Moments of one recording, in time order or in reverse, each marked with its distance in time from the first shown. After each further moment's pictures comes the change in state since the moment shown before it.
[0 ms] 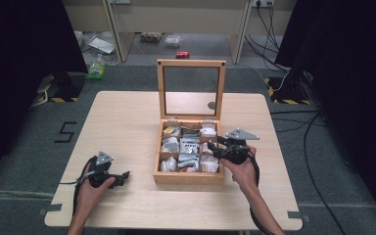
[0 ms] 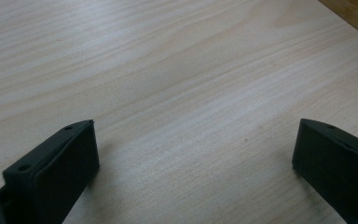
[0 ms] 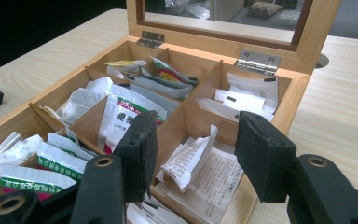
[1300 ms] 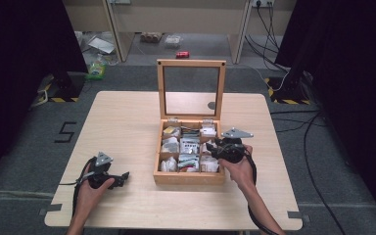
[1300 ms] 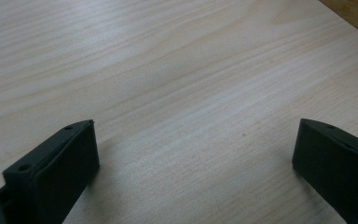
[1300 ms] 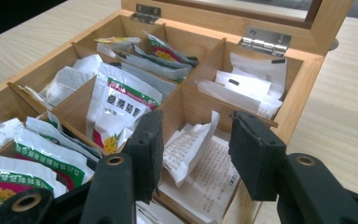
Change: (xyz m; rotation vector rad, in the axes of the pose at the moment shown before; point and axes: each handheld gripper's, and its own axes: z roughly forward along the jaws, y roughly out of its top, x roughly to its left) left arm 0.000 -0.002 -0.002 0.000 -0.001 0.003; right arm -0.001 -0.002 0.014 0.081 -0.012 -0.020
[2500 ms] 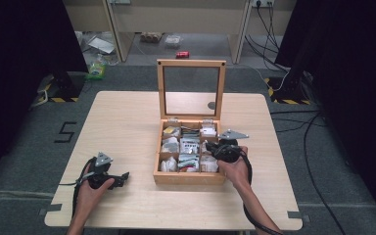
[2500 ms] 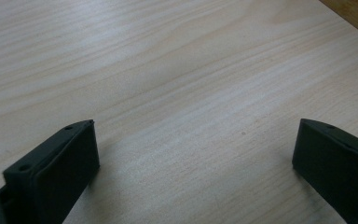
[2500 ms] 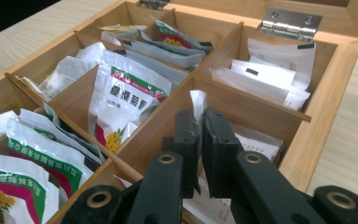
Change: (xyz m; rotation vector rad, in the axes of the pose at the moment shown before) left arm 0.000 -0.001 -0.001 0.001 0.001 0.001; right arm 0.001 -0.008 0.016 0.011 0.042 0.007
